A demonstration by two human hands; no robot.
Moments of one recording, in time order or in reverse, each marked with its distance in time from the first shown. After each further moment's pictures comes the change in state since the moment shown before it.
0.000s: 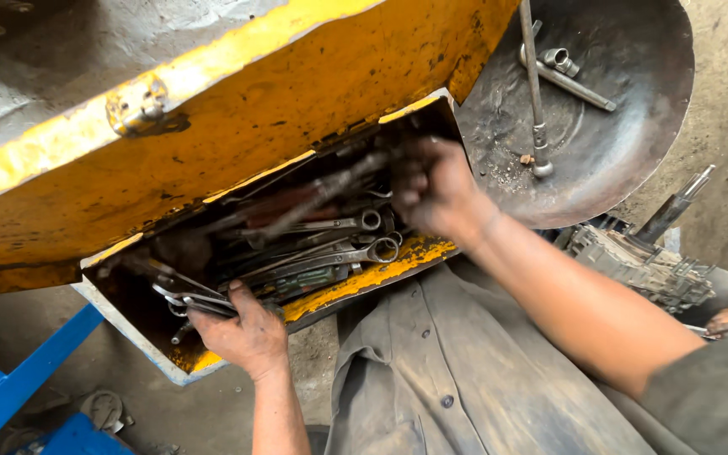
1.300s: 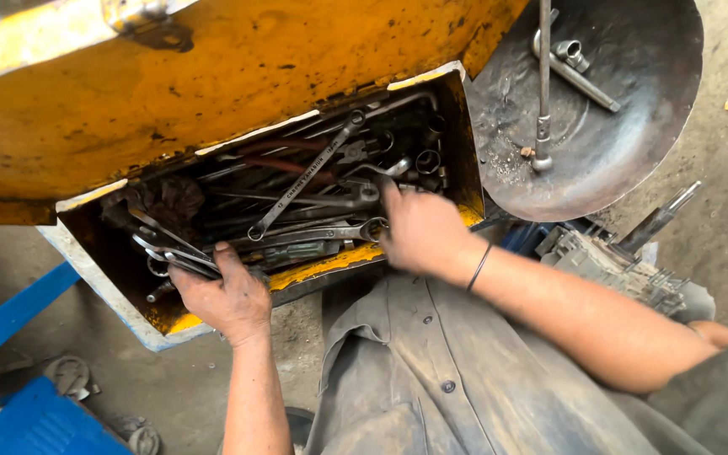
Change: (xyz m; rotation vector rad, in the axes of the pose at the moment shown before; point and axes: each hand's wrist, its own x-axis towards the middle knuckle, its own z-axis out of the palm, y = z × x) left_hand -0.003 0.001 -0.006 -0.032 -0.008 0.017; right_hand -0.068 0.067 0.016 -2.518 0.088 -0.585
